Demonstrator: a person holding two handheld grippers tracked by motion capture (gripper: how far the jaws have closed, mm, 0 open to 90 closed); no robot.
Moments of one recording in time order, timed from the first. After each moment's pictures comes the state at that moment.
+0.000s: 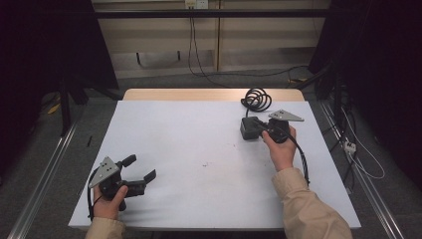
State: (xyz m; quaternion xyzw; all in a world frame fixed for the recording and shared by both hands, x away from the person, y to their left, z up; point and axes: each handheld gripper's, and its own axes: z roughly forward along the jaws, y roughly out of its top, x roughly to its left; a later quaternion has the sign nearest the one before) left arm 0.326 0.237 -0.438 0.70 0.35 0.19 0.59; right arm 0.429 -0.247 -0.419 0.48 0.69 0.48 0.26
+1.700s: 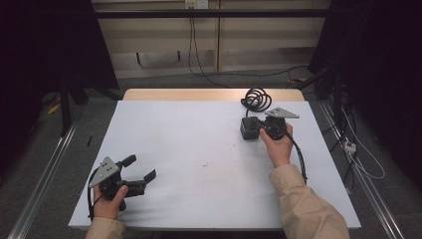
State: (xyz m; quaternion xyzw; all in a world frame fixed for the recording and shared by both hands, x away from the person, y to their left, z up) left arm 0.327 0.238 -0.438 0.70 0.35 0.19 0.59; right arm 0.444 -0.244 -0.425 0.48 0.70 0.46 0.27
